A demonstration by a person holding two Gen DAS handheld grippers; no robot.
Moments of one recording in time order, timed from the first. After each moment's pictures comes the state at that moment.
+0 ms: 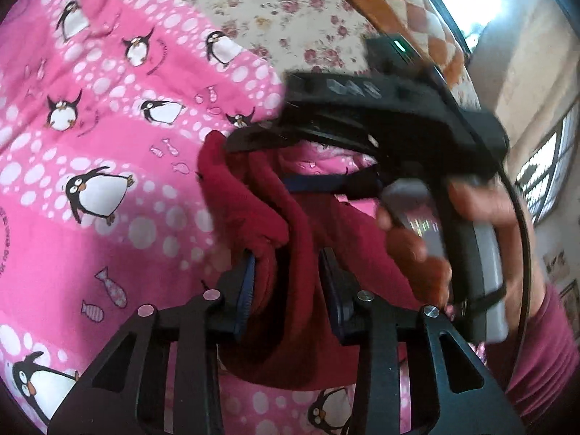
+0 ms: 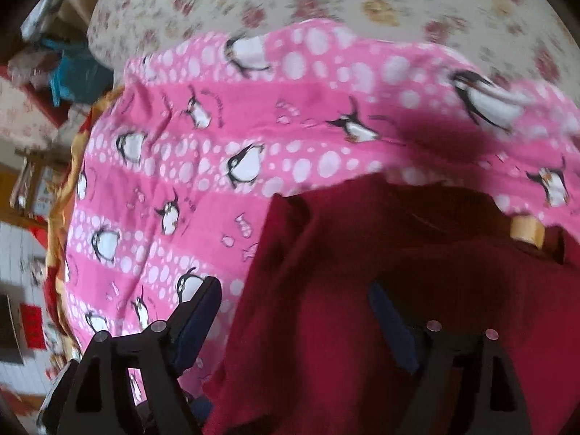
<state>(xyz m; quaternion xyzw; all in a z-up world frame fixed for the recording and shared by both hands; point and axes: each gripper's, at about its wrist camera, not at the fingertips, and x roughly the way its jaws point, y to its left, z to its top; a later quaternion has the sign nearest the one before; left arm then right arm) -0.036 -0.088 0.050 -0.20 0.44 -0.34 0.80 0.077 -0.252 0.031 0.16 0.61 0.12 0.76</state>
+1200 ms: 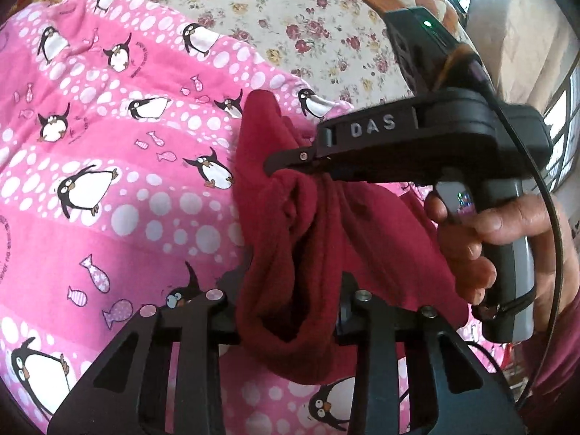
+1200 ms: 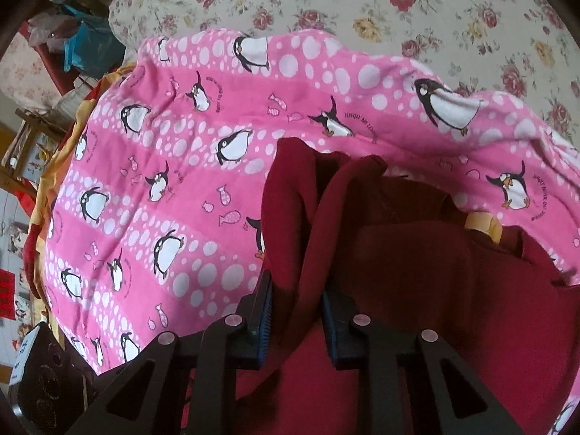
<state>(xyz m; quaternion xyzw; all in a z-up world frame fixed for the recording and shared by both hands) -0.049 -0.118 0.051 -0.13 0.45 -0.33 0.82 0.040 -0.270 0.044 0.10 0.59 0.12 0.79</state>
